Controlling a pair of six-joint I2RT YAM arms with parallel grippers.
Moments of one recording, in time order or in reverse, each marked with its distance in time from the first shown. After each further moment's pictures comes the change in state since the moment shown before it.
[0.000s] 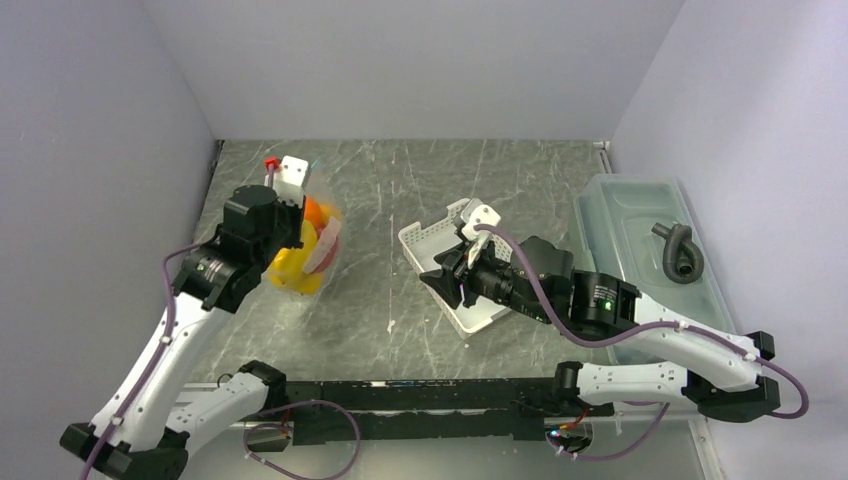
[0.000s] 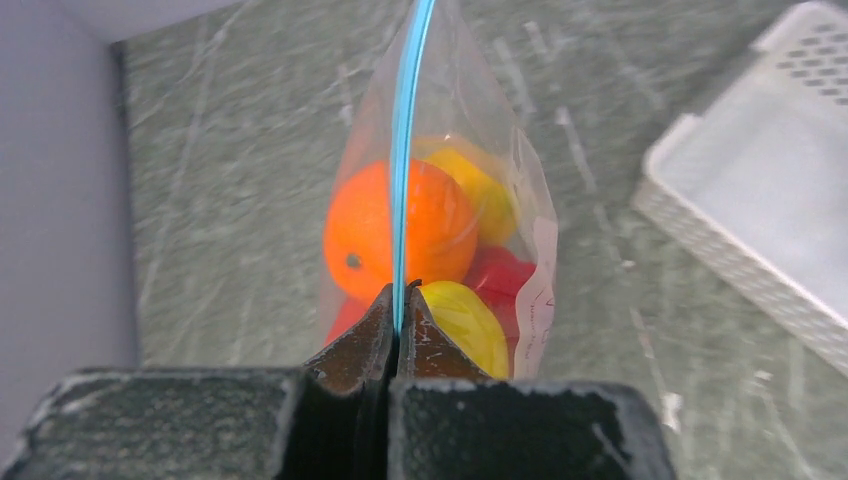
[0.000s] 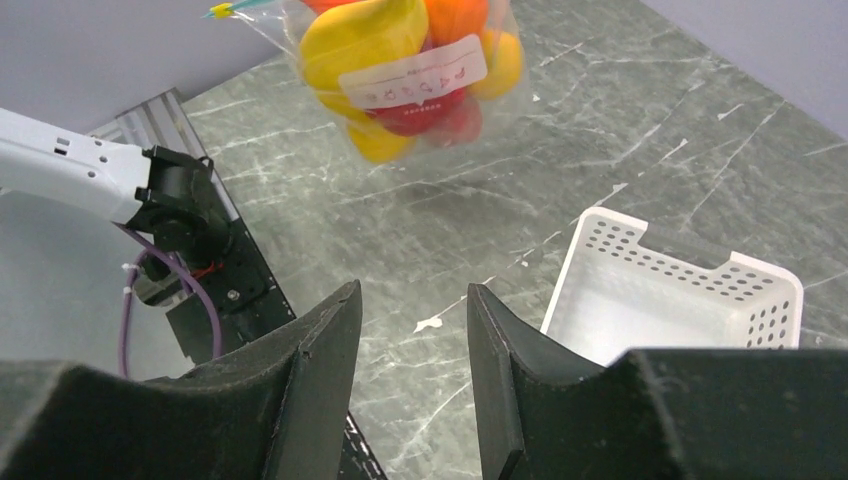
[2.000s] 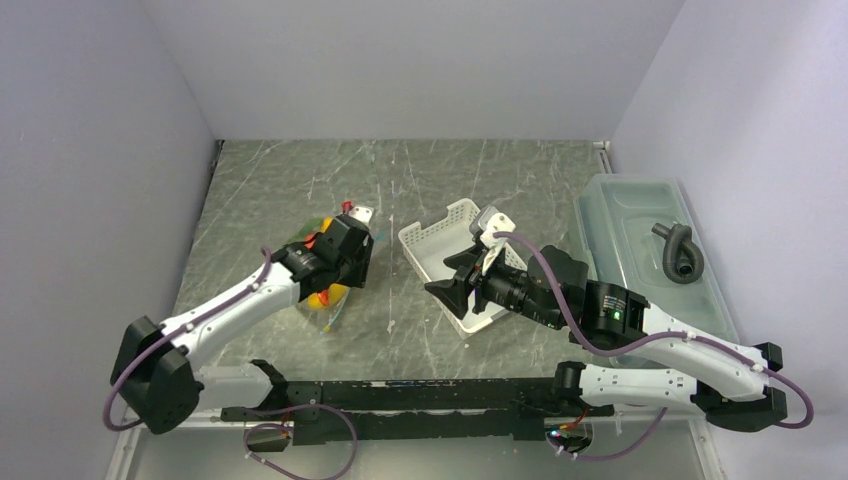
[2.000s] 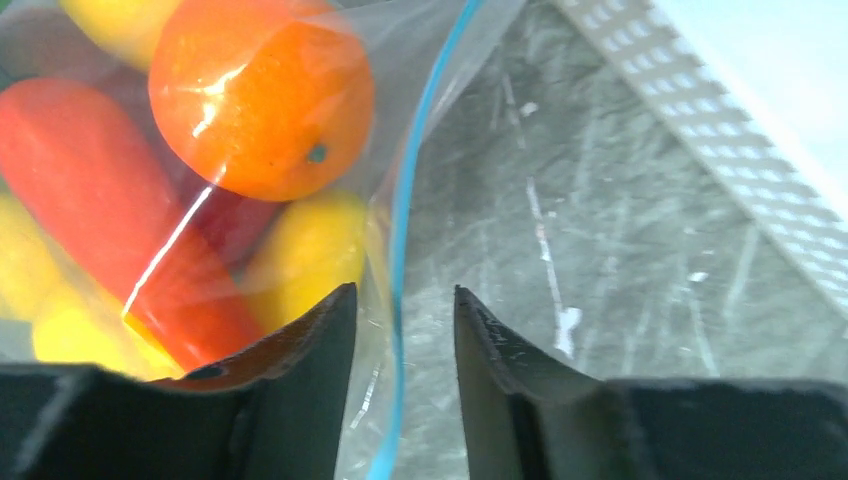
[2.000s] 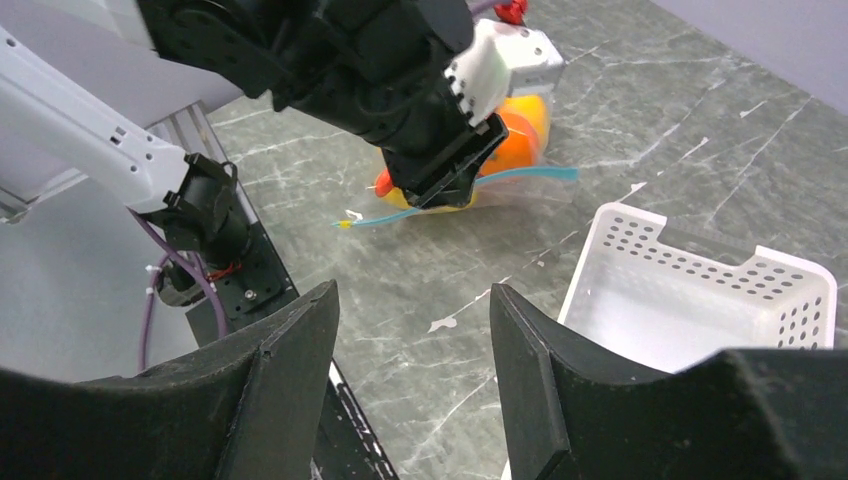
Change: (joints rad) left arm -0.261 0.370 -0.231 0.085 -0.072 -0.359; right arm -0.023 -0.103 -0.135 0.080 -0.047 0.026
